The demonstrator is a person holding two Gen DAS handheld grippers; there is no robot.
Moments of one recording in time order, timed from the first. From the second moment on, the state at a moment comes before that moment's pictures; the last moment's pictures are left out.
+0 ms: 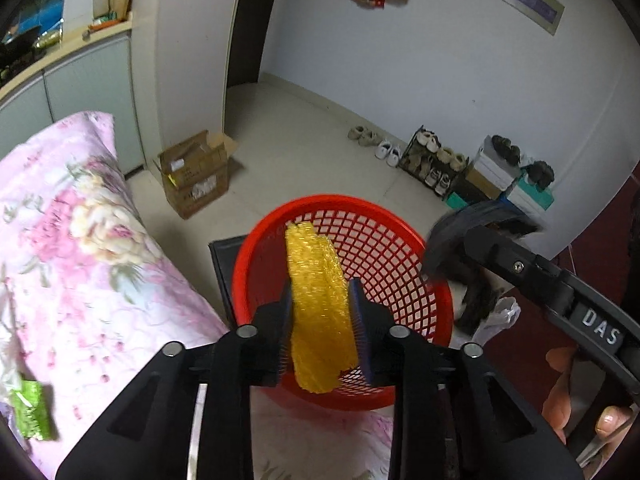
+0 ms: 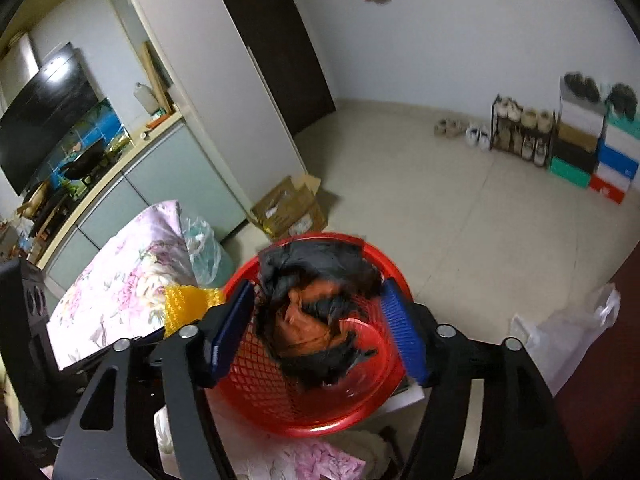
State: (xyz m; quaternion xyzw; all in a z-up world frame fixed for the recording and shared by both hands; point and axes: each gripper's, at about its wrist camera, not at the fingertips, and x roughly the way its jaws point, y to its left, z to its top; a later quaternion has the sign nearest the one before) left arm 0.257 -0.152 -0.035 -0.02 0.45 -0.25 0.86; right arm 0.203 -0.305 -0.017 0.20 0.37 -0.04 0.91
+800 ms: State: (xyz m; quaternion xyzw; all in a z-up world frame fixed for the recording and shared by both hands) left arm 0.179 -0.049 0.013 -0.04 0.38 -0.17 0.91; right arm 0.170 -0.275 0.025 0.19 0.31 0.00 0.93
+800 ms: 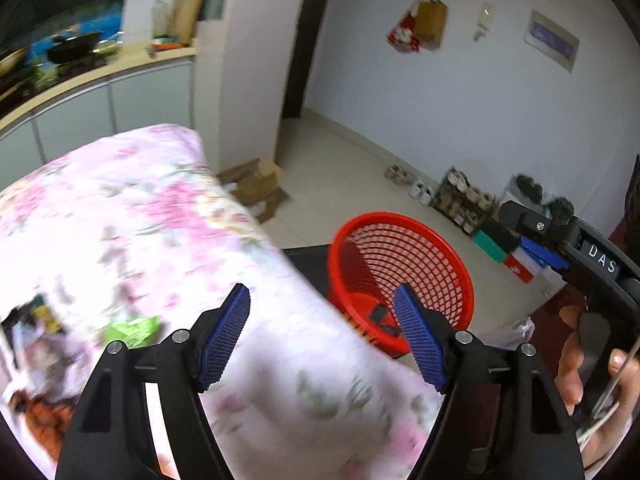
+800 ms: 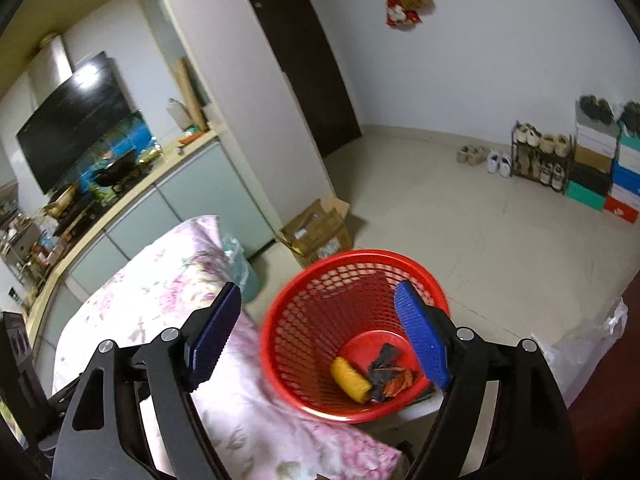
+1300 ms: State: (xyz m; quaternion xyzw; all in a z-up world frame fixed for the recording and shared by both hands) left arm 0.089 0.135 0.048 -0.10 0.34 0.01 0.94; right arm 0.137 -0.186 0.047 0.12 0.28 0.11 0.95
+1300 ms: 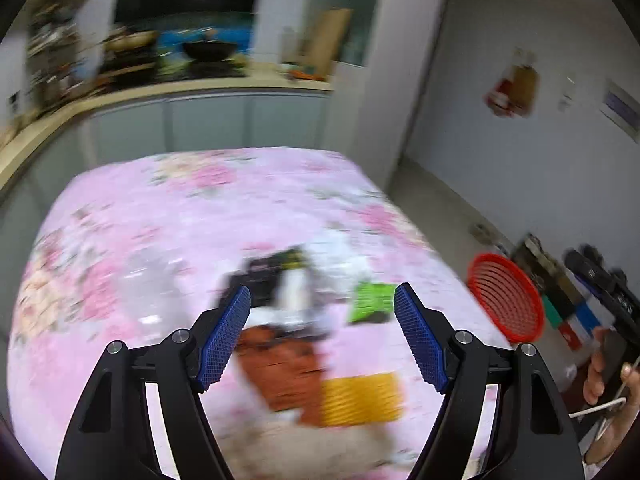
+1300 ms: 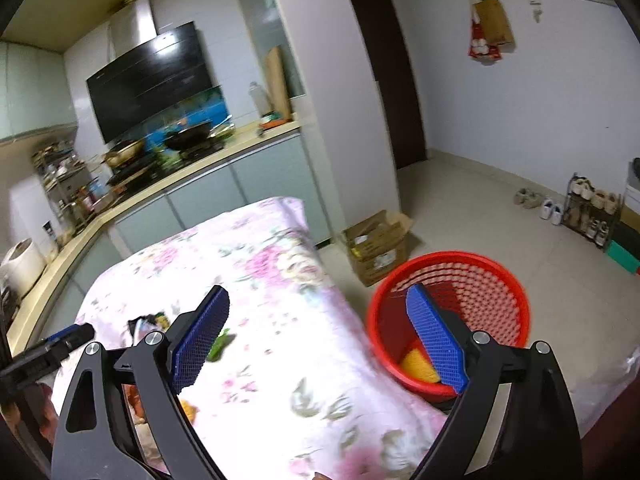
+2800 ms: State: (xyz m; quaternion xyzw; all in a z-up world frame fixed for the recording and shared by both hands) left arm 0.046 0.214 0.034 -0.17 0.31 0.12 0.93; right arm 0.122 -0.040 -0.037 0.03 0.41 0.28 0.87
